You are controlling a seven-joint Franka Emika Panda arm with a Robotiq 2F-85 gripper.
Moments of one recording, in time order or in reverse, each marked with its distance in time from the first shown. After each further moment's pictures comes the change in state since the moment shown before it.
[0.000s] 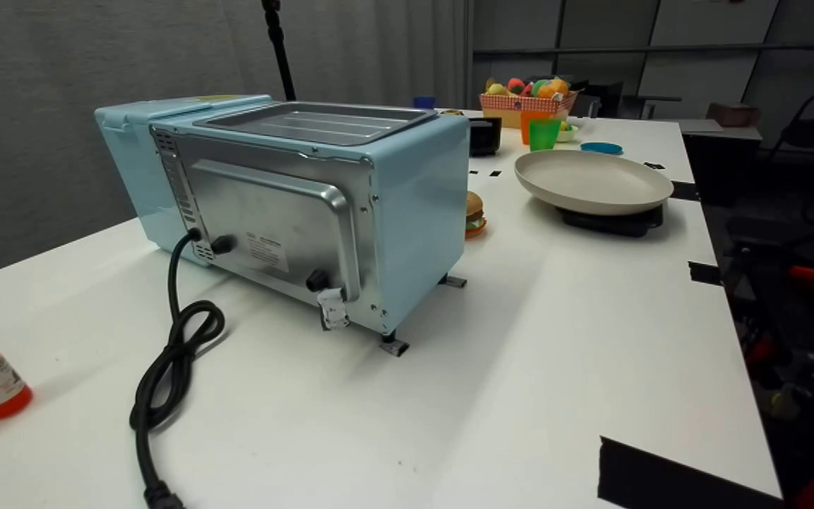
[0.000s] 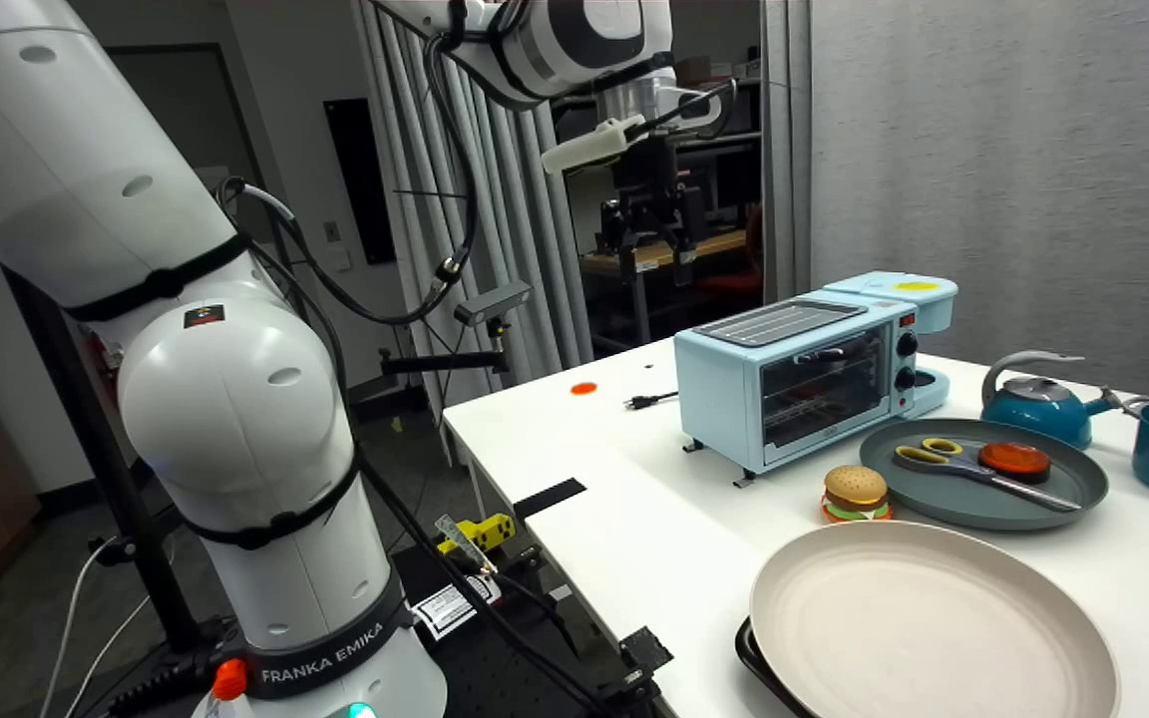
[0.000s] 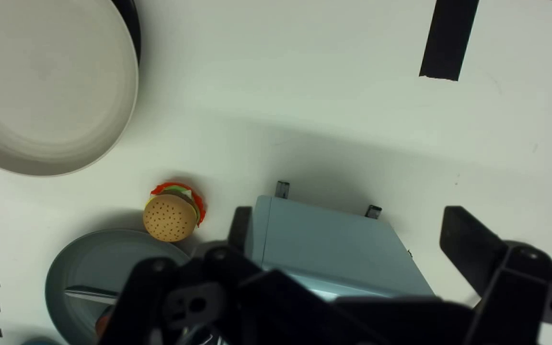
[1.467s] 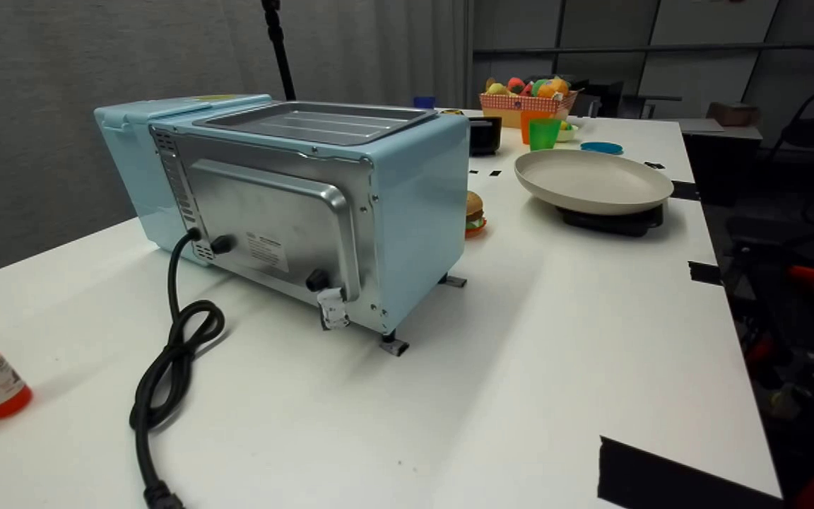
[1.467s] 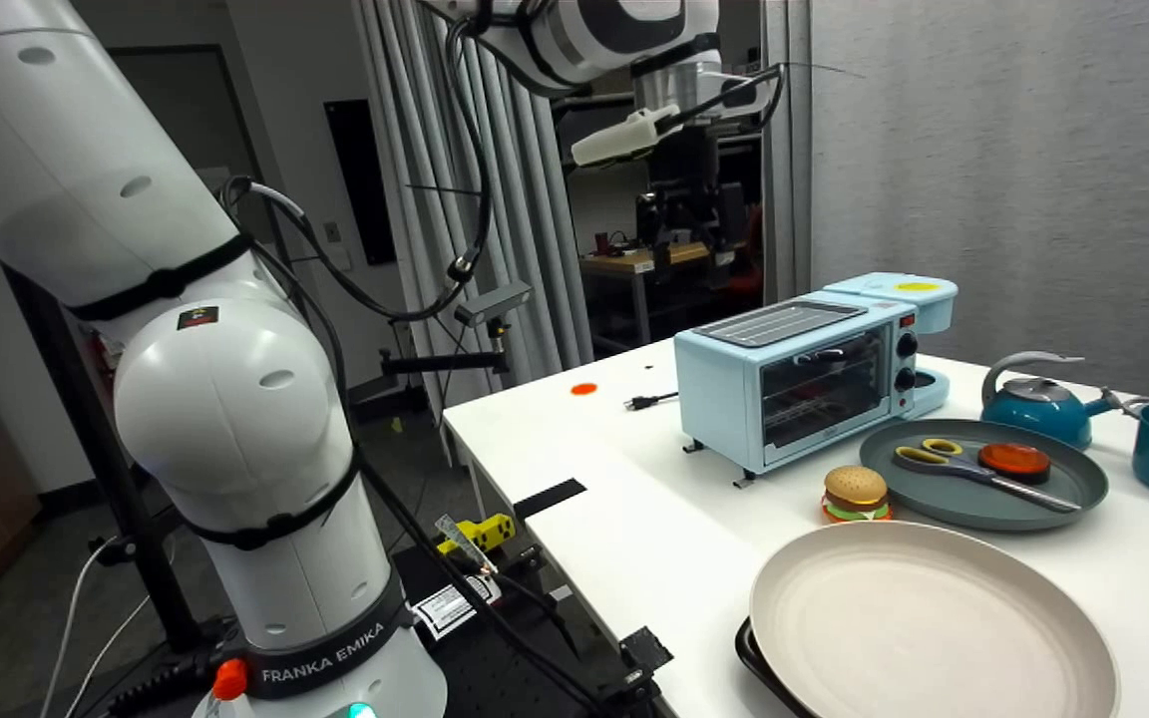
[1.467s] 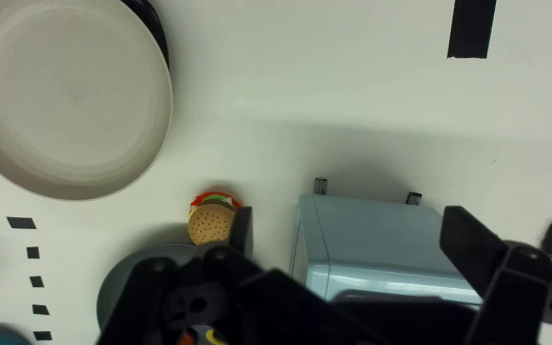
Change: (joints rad) arm -0.034 0.000 -0.091 -0.001 -0.003 0.000 -0.001
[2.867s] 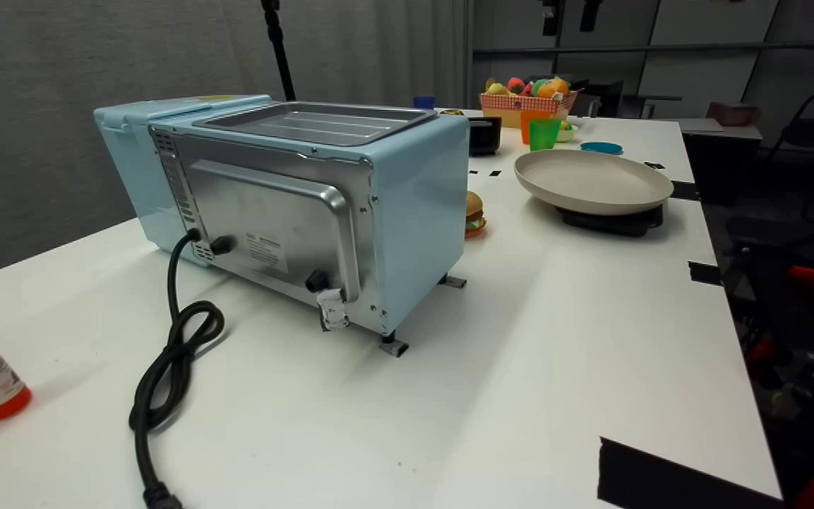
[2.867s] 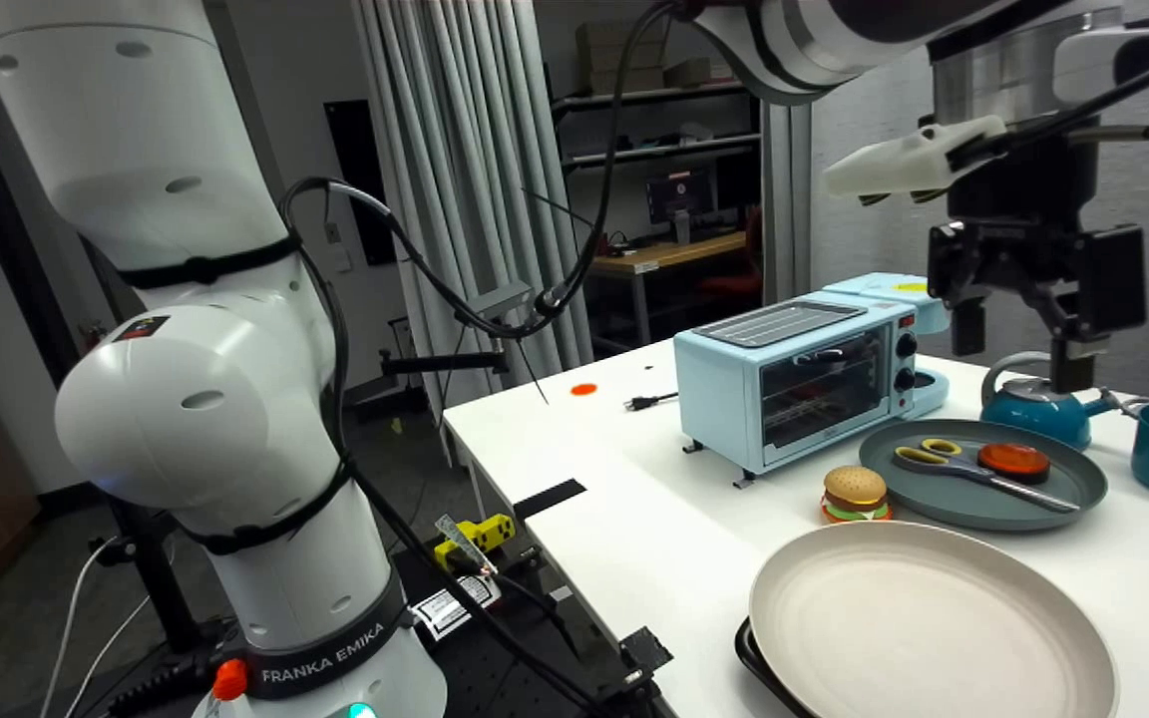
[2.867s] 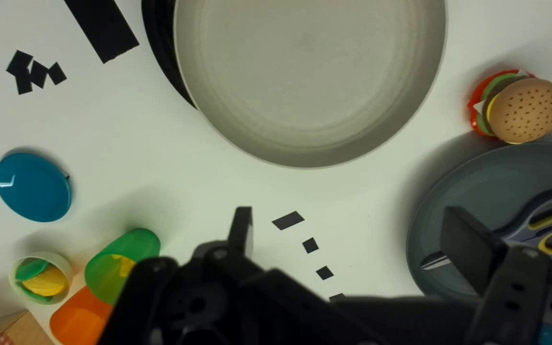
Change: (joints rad) arm -0.270 0.294 -0.293 0.159 -0.075 0.216 0.010
